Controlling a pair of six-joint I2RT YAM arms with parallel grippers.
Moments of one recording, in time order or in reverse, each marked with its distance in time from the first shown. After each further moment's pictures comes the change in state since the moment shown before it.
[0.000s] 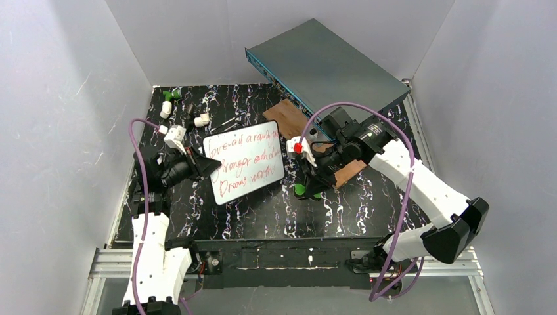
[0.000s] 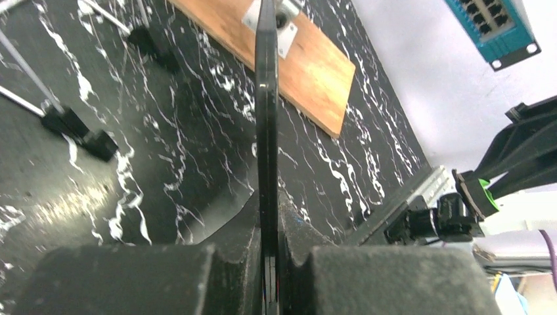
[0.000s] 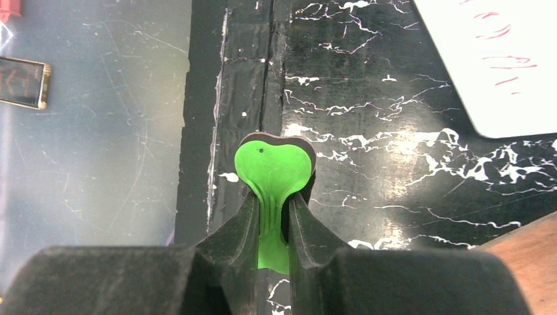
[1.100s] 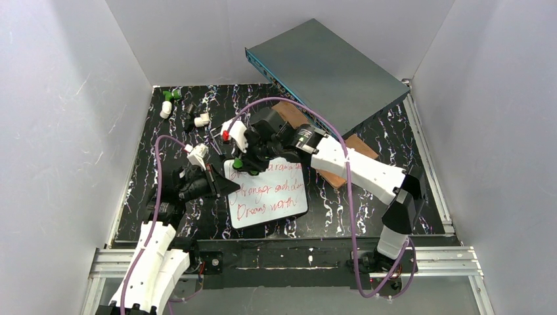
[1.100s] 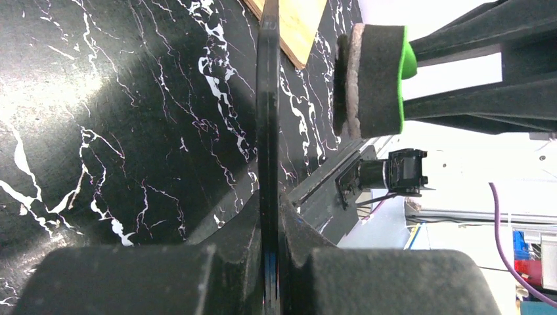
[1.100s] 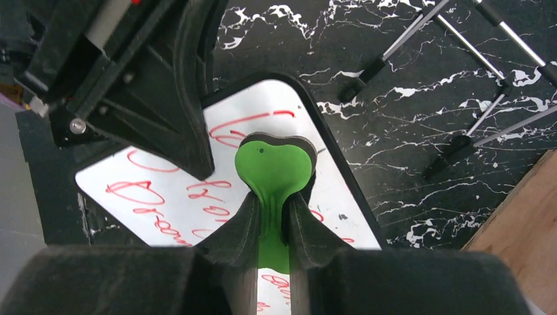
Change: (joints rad) left arm -0.268 -0.083 -0.174 -0.068 -0.102 -0.200; right arm 0.301 0.372 0.257 0.537 0.510 0.399
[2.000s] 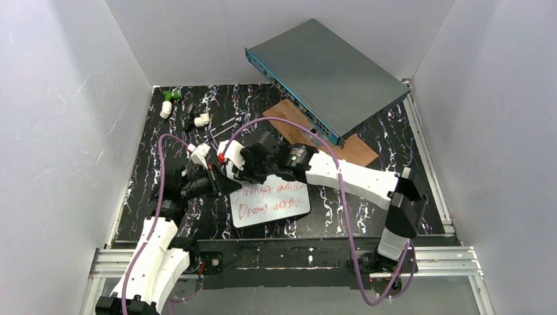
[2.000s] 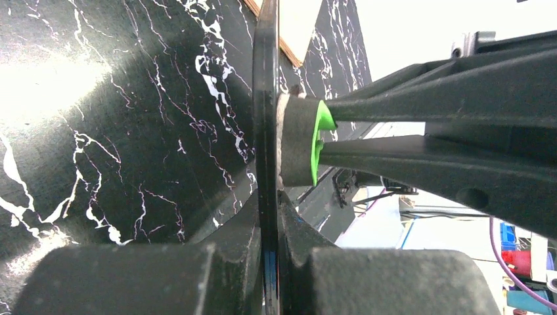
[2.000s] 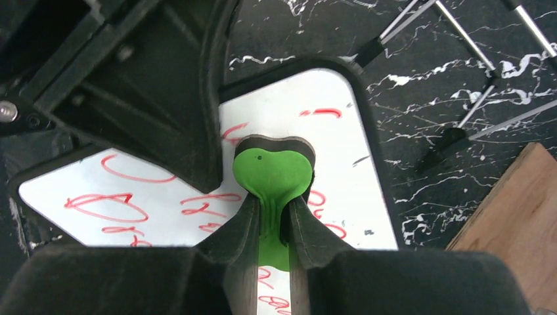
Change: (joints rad) left arm -0.004 0.049 -0.035 0.083 0.038 -0.021; right arm 0.083 -0.030 -0.216 0.201 0.177 -0.043
